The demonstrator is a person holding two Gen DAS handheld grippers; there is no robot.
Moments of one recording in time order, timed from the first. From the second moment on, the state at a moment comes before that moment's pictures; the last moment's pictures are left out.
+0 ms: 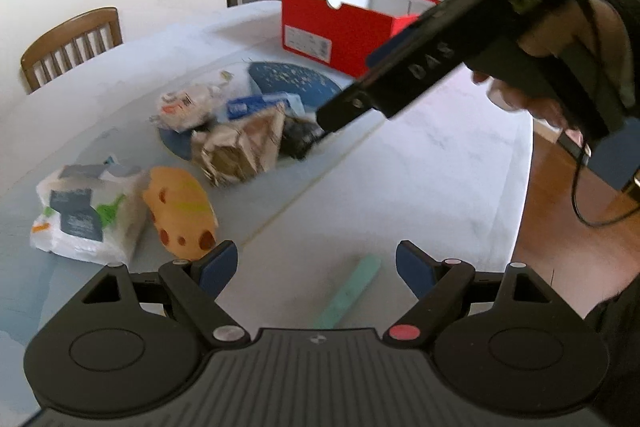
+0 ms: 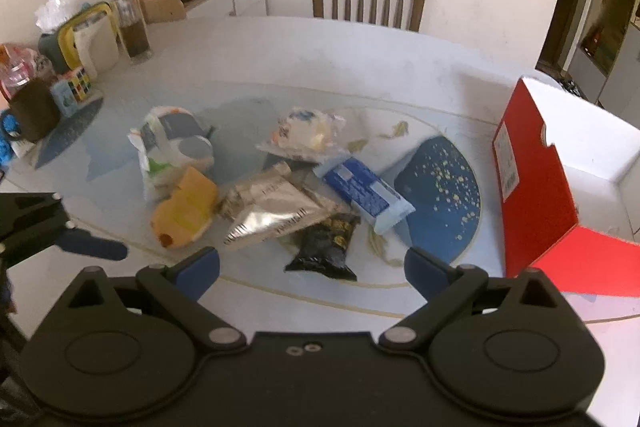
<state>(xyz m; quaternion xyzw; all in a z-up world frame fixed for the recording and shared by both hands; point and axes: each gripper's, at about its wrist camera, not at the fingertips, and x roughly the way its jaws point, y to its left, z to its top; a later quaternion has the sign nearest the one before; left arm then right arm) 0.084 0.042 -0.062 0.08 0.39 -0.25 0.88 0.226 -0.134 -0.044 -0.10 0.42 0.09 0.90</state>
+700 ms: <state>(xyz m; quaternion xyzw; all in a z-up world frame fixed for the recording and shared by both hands) 0.071 0.022 -0.092 0.15 0.39 -0.27 0.87 0.255 -0.136 -0.084 -0.10 0.44 0.08 0.89</state>
